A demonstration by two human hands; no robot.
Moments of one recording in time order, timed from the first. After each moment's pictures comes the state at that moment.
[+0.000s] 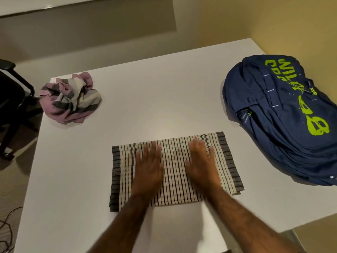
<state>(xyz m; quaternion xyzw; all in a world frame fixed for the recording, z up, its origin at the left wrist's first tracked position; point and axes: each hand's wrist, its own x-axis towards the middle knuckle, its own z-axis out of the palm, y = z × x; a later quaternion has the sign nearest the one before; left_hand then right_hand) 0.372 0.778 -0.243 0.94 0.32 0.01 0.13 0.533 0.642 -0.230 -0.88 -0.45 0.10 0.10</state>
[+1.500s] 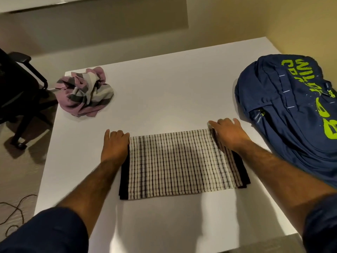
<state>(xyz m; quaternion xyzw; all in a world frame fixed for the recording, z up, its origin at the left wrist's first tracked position) 0.317 0.930 -0.223 0.92 0.40 -0.05 -0.01 0.668 0.682 -0.193 -0.83 -0.54 0.11 -0.06</state>
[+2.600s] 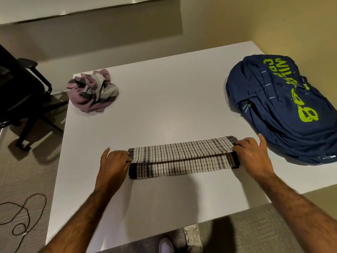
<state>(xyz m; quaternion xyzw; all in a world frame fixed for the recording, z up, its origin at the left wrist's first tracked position) 0.207 0.829 -0.183 0.93 0.33 0.11 0.09 0.588 0.523 -0.168 -0.86 -0.50 -0.07 -0.03</state>
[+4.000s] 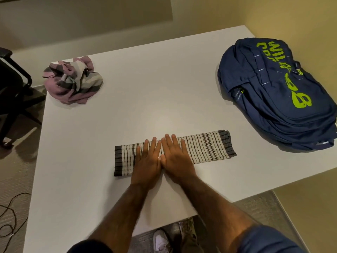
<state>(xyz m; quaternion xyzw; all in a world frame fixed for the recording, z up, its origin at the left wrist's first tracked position) 0.313 0.735 -0.254 0.94 0.31 -0.01 0.13 0.427 0.645 -0.241 -0.84 -0.53 0.08 0.06</state>
